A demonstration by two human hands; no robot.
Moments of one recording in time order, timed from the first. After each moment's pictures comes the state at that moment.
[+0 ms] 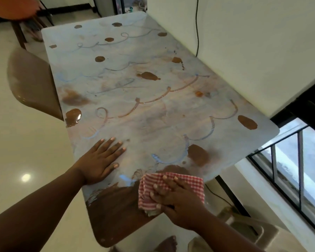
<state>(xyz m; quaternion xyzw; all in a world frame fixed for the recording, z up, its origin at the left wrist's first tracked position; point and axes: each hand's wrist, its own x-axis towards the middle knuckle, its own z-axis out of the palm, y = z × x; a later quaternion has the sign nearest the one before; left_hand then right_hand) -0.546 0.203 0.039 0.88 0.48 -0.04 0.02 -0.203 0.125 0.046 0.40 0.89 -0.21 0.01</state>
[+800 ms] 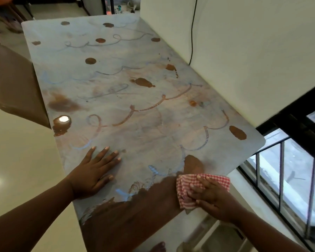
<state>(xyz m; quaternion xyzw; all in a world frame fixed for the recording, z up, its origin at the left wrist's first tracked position) -0.556 0.215 0.030 0.89 0.46 0.02 0.06 -0.104 0.164 0.070 0.48 0.84 -0.26 0.00</state>
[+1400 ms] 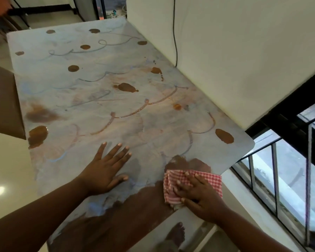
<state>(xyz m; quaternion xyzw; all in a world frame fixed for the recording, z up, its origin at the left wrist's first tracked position) -0.446 0.255 0.056 0.90 0.44 -0.01 -0.01 -0.077 0.194 0.057 0.47 0.85 -0.24 -0.02</state>
